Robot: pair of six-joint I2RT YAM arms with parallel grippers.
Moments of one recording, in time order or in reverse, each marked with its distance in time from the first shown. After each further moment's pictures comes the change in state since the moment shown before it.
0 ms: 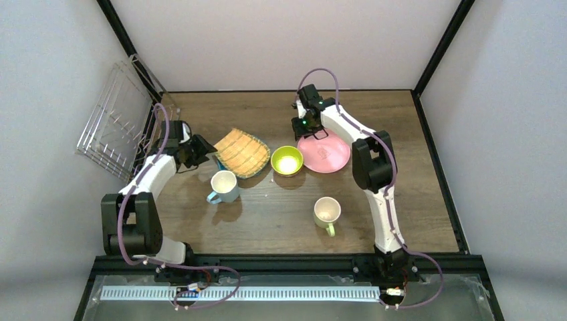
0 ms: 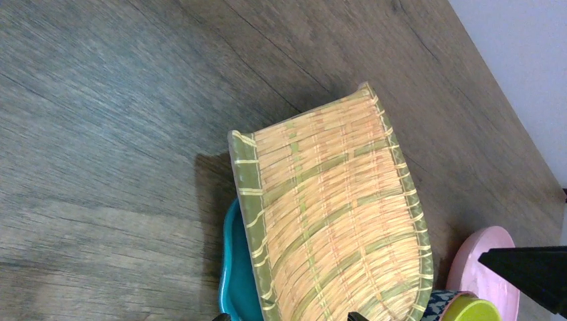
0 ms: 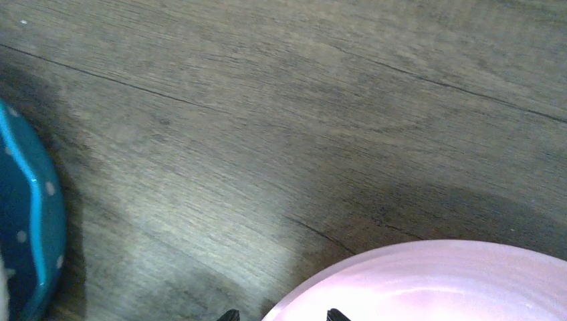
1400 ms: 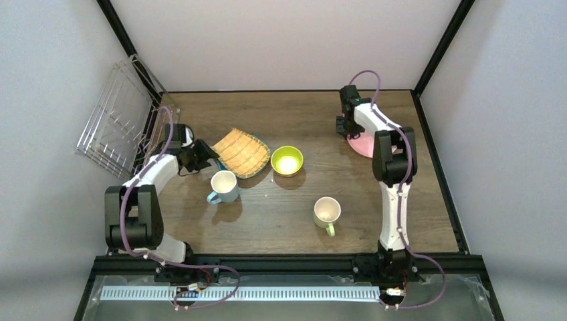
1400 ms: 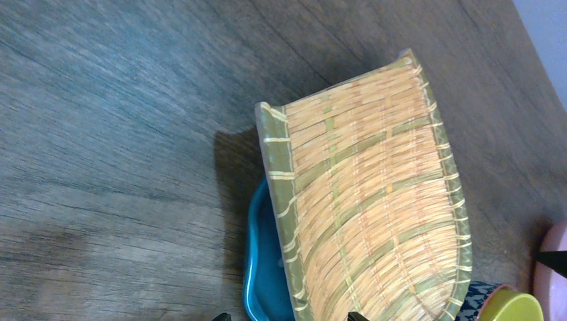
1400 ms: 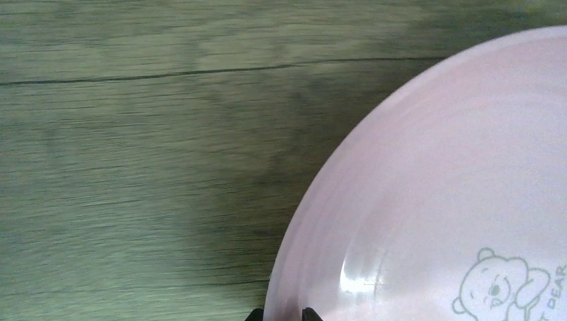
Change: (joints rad) left arm 0.000 0.050 -0.028 0.015 0.019 0.031; right arm -0.251 0.008 -0.097 -0.019 0.300 0.044
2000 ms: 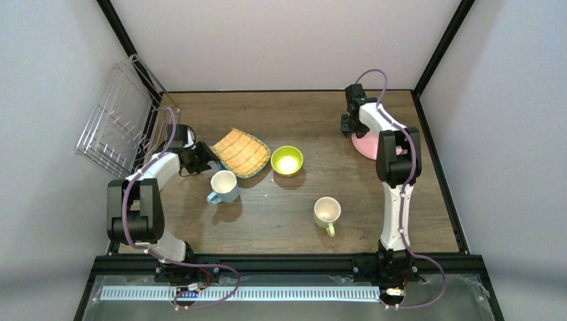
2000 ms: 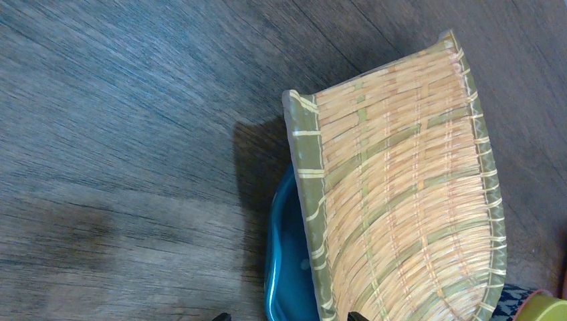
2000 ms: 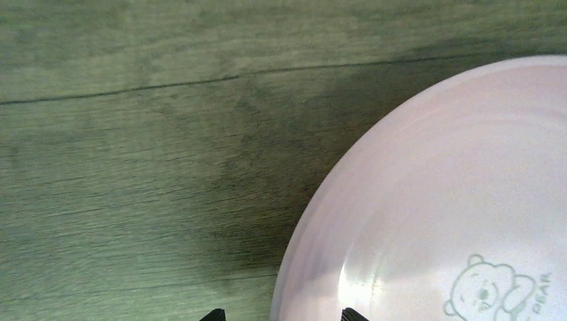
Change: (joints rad) left arm 0.000 0.057 0.008 -0.016 -0.006 0.023; right arm -0.052 -0.035 -0.043 0.025 0.013 0.014
